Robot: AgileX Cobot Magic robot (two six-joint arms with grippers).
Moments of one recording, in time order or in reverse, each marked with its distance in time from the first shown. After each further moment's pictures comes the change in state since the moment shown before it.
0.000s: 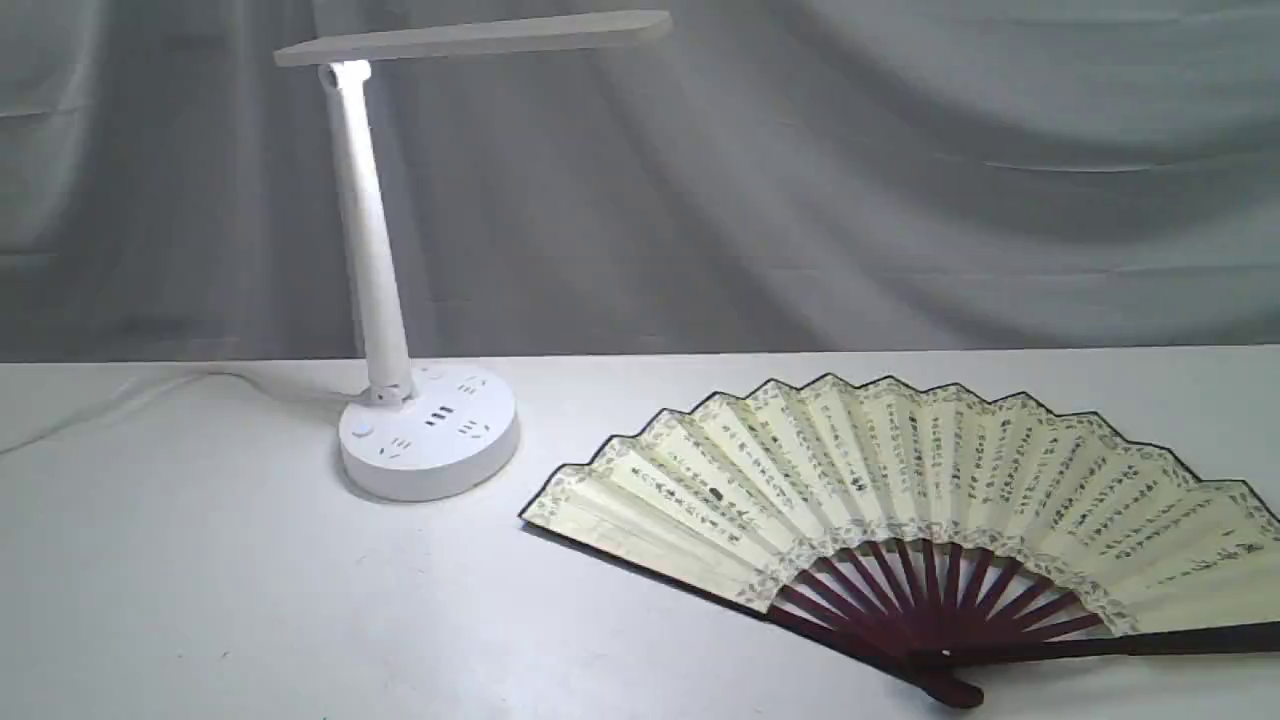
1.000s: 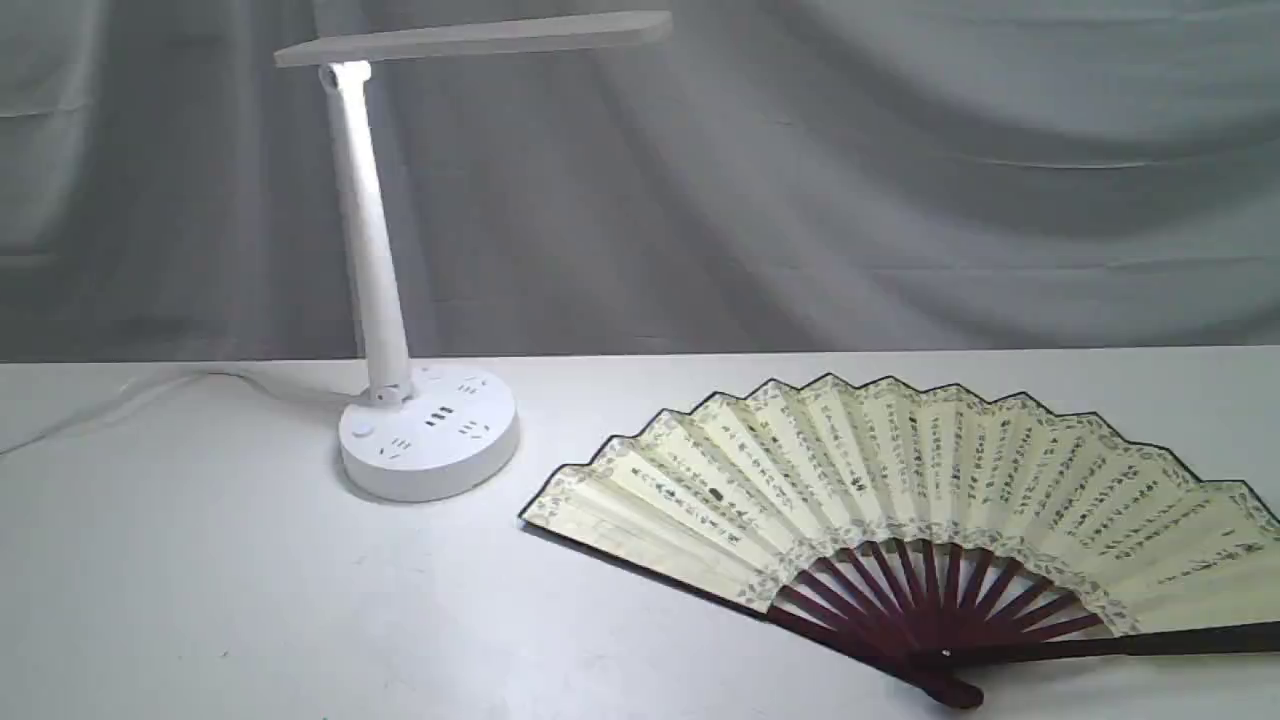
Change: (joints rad) left arm 0.000 -0.157 0.167 -0.002 -0.163 -0.049; right arm 0.079 -0.124 0.119 -0.023 -0.030 0.023
